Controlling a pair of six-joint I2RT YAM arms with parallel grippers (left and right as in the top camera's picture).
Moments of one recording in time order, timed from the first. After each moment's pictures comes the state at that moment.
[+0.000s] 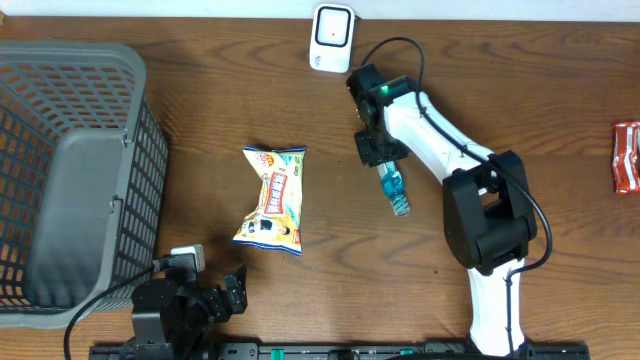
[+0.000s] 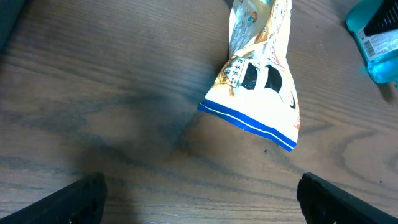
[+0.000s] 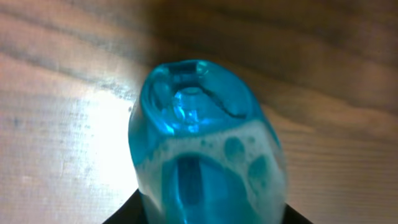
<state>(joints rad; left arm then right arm) 0.00 0.05 0.32 -1.03 0.23 -0.25 0.45 2.21 1.73 -1.06 0.14 0.23</state>
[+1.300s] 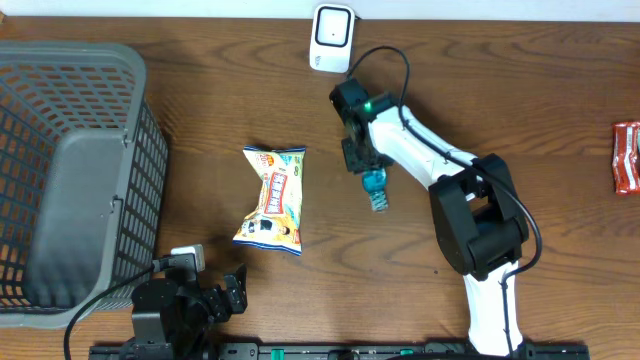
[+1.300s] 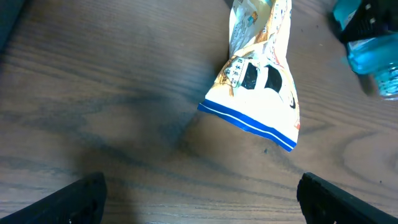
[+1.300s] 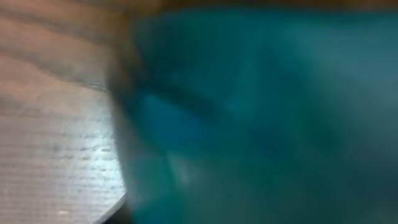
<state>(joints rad) 0.00 0.05 0.32 -1.03 0.23 -0.25 0.51 2.20 1.62 -0.89 0.15 0.33</state>
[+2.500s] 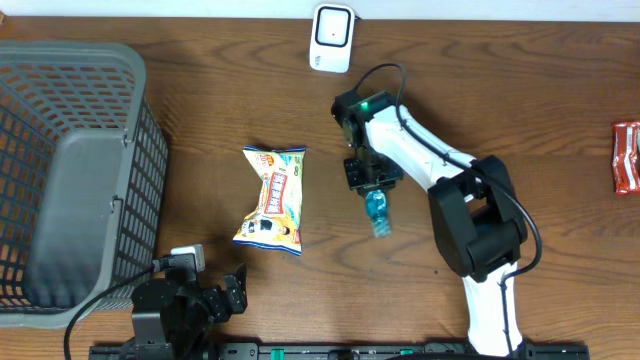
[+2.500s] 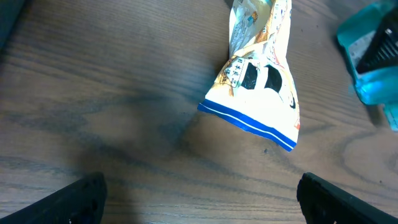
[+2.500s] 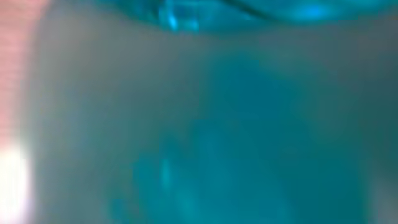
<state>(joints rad) 0.00 0.05 0.32 -1.03 0.23 -0.25 0.53 2.20 1.67 -1.19 0.01 0.36</state>
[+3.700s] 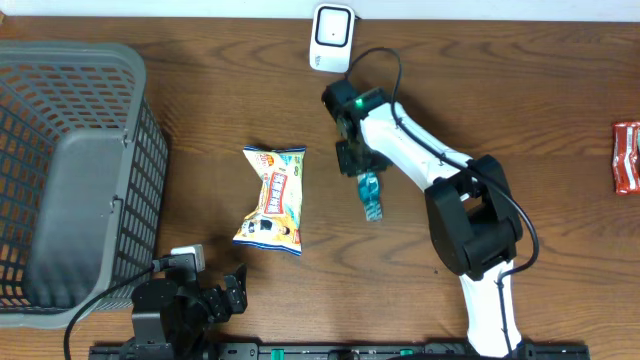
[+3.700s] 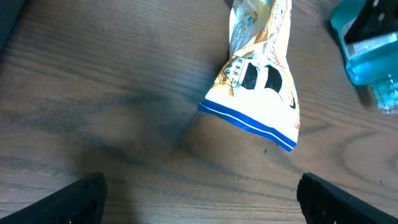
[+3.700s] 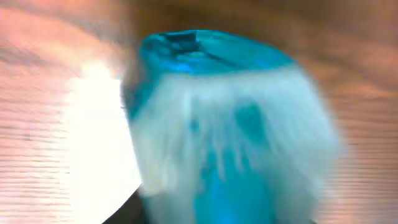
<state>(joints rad) 0.00 0.05 0.32 -1.03 0.23 -0.25 0.54 2.22 1.74 -1.07 0.11 0.40</state>
